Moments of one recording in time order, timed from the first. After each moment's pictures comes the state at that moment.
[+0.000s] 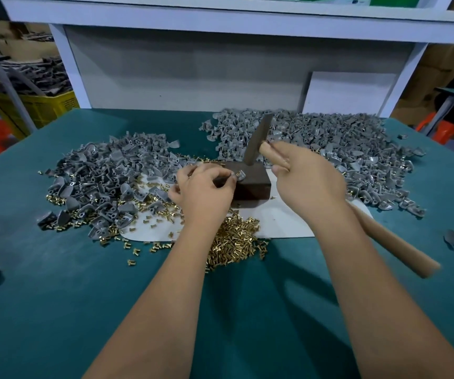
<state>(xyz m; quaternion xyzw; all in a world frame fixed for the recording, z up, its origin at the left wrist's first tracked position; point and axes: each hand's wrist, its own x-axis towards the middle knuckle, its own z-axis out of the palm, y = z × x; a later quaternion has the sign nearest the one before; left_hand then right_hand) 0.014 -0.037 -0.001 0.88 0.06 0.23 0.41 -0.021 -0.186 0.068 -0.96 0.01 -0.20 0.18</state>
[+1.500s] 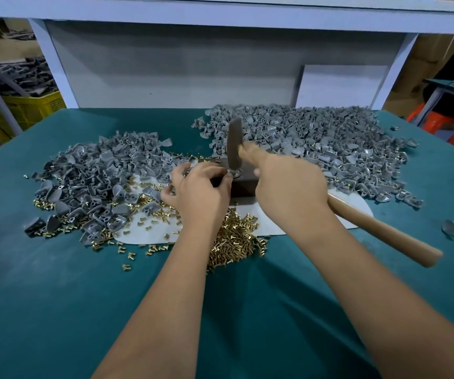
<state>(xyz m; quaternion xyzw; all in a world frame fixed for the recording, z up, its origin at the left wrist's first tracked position) 0.020 -0.037 -0.010 0.89 0.06 0.26 0.38 -0.027 -0.159 0.060 -0.97 -0.04 -0.26 0.04</state>
